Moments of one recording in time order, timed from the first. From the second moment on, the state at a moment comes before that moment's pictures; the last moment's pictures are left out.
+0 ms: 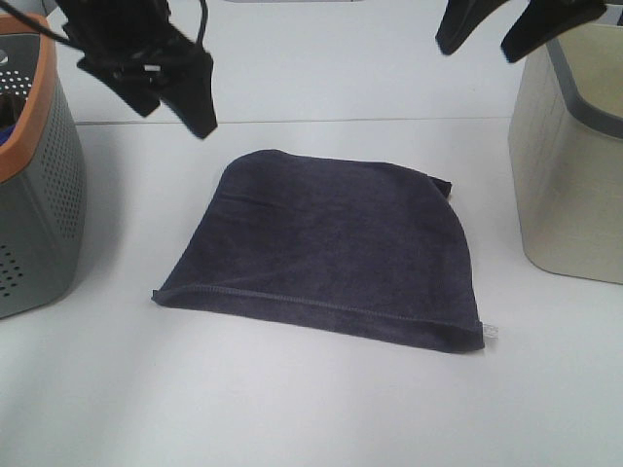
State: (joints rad) left arm -0.39 1.92 -1.81 -0.19 1.22 0.26; right arm 0.28 1.67 -1.69 0.17 1.22 0.04
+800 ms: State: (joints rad) left arm 0.03 1.84 -1.96 -0.07 1.22 0.04; right arm -0.12 1.55 -1.73 -0.01 1.22 0.15
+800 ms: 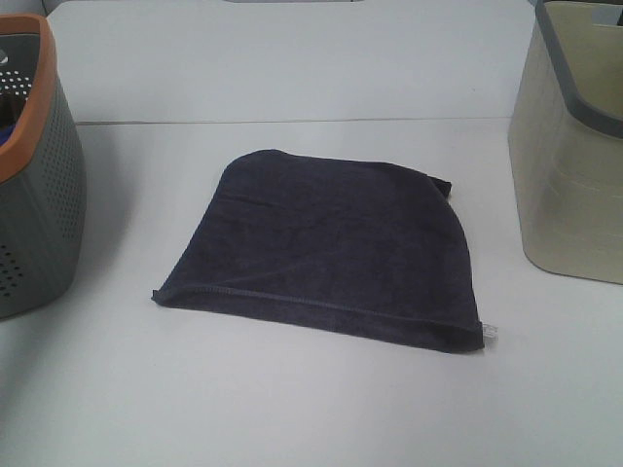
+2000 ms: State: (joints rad) left arm 0.08 0.95 -1.08 0.07 1.22 0.06; right arm -0.10 0.40 -0.77 -0.11 1.23 0.07
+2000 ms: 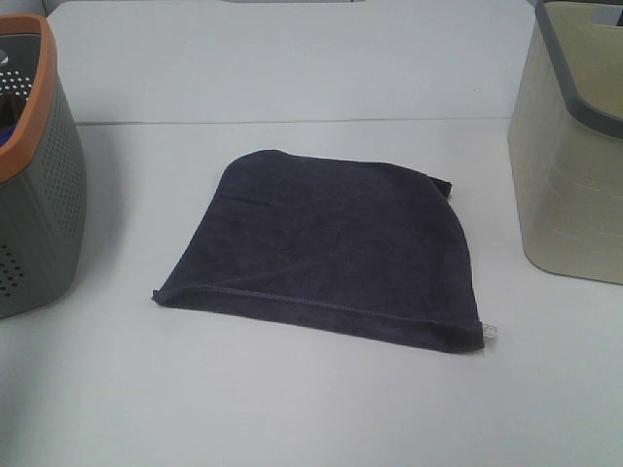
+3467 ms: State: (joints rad) left arm -0.01 -0.01 -0.50 -0.04 1.05 0.03; right arm 0.05 0.00 -0.50 0.09 1.07 -0.06
